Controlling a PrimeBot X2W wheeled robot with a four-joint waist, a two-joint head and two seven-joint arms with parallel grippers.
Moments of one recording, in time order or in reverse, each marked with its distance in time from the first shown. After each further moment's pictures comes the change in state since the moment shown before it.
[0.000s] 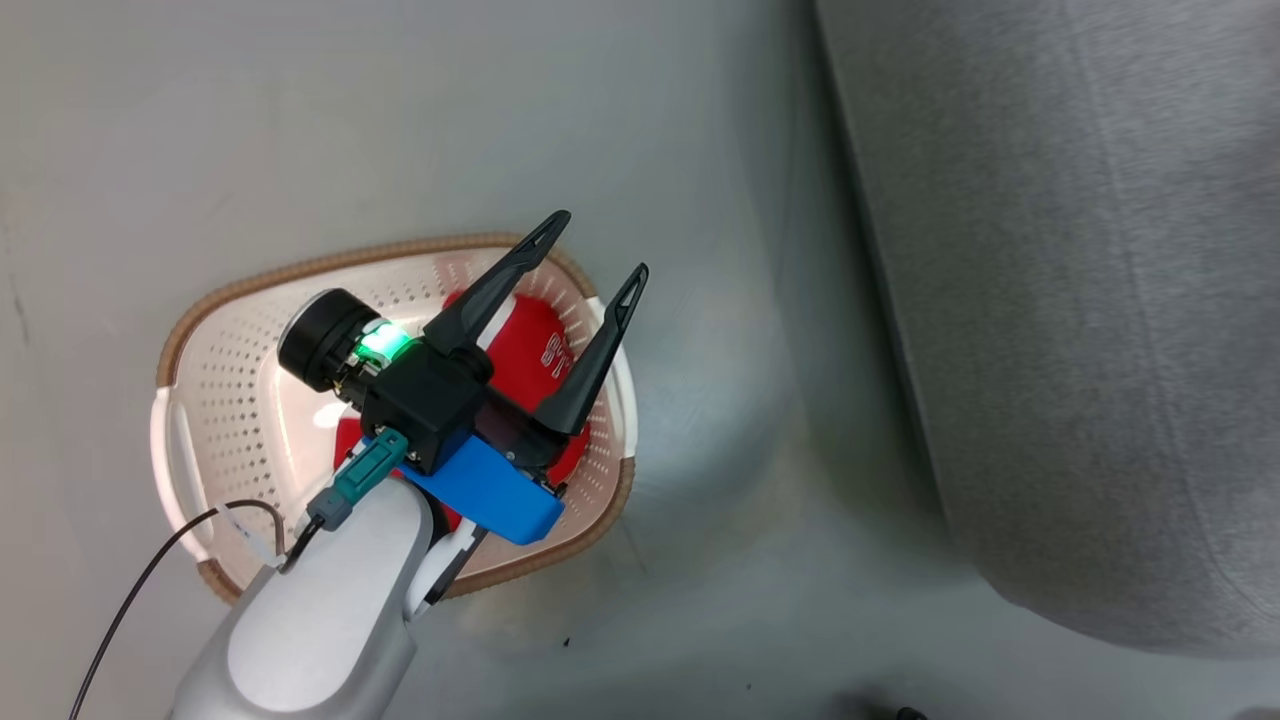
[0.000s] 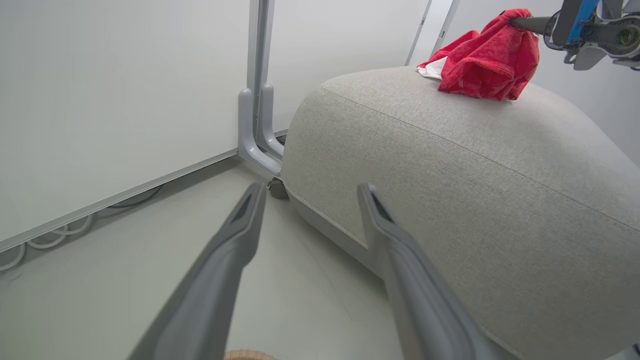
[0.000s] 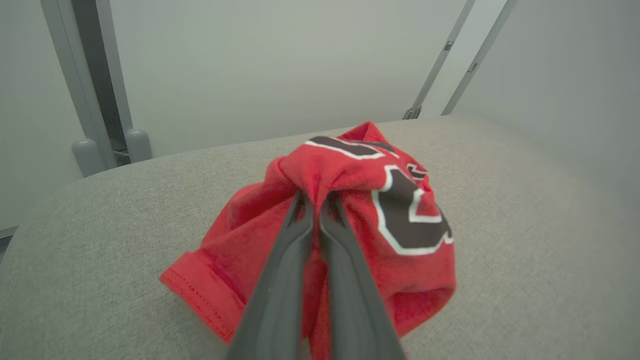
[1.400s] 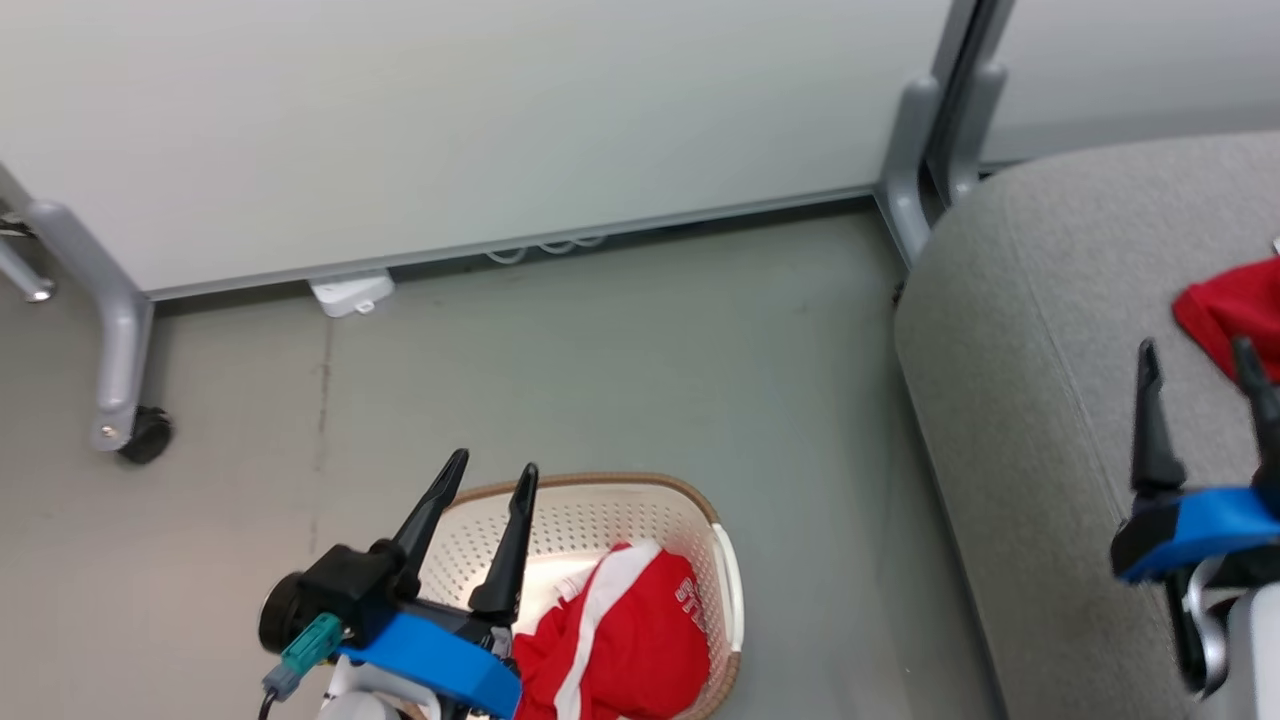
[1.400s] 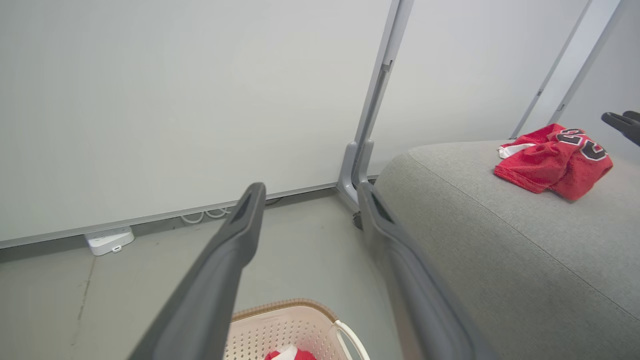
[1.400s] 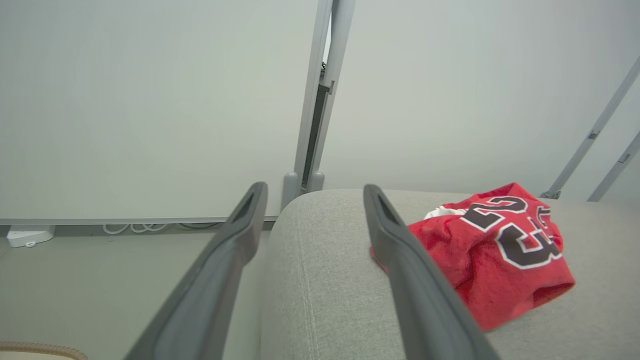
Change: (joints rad) left arm 0.391 -0.128 0.245 0.081 -0.056 0.000 0.000; right arm 0.631 0.205 0.284 -0.318 -0.053 0.000 -0.116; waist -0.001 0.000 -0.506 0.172
